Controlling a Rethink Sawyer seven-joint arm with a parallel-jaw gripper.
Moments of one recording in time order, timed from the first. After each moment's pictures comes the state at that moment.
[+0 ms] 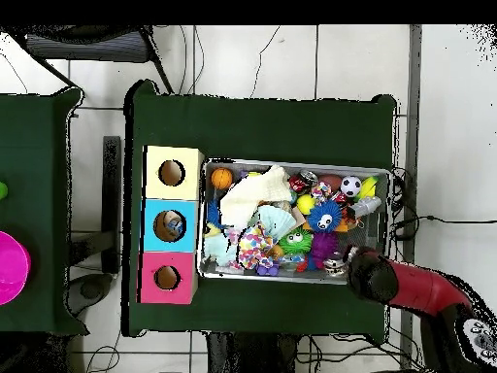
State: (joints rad) arm -0.74 -0.46 -0.01 1.64 -0.57 0.24 1.88
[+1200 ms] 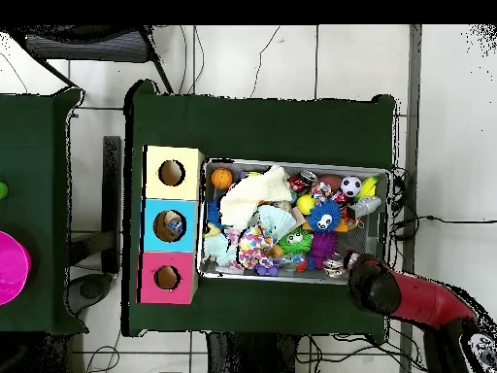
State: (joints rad) arm -0.76 -0.52 0.00 1.72 -0.57 0.21 1.88
